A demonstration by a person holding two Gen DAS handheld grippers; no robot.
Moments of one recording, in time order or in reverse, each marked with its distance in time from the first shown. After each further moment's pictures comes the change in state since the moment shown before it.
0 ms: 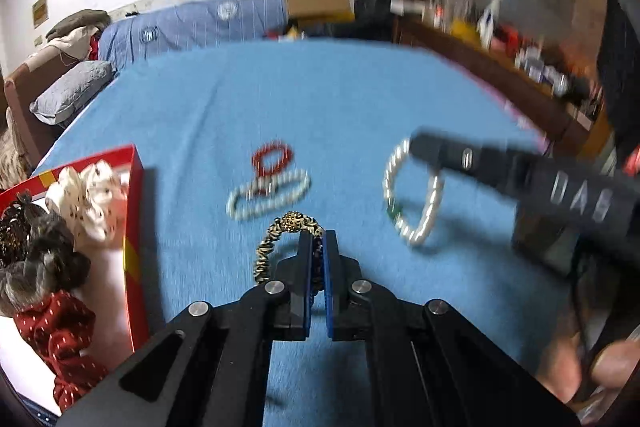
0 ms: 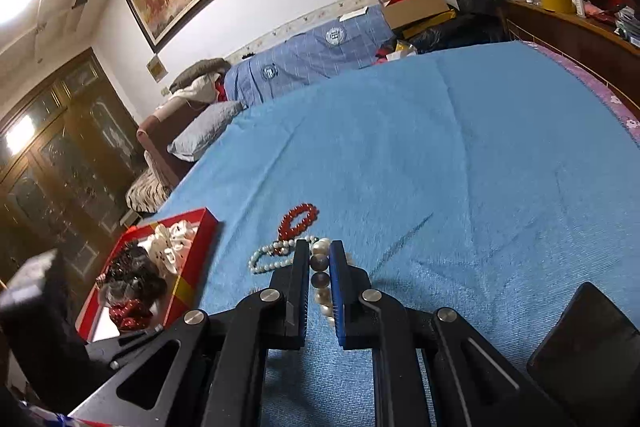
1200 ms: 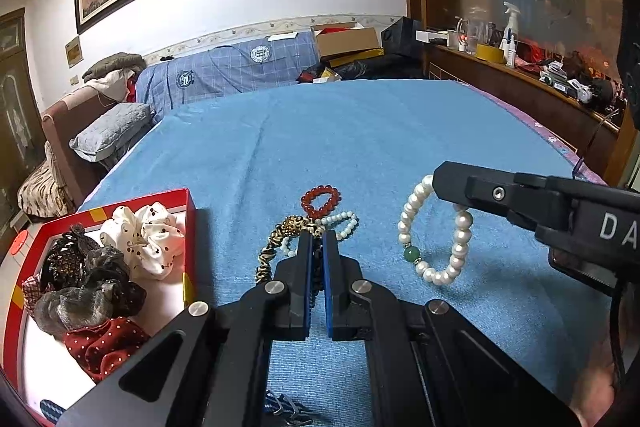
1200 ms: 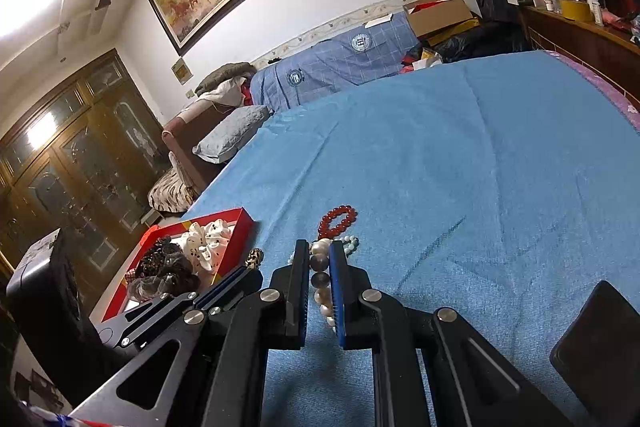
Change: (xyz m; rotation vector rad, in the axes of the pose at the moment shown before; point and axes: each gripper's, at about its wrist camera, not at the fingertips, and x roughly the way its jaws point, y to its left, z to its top) left arm -0.020 0.004 -0.002 0.063 -0.128 0.176; right arm -0.006 0.021 -0.006 -0.032 -0.020 0.087
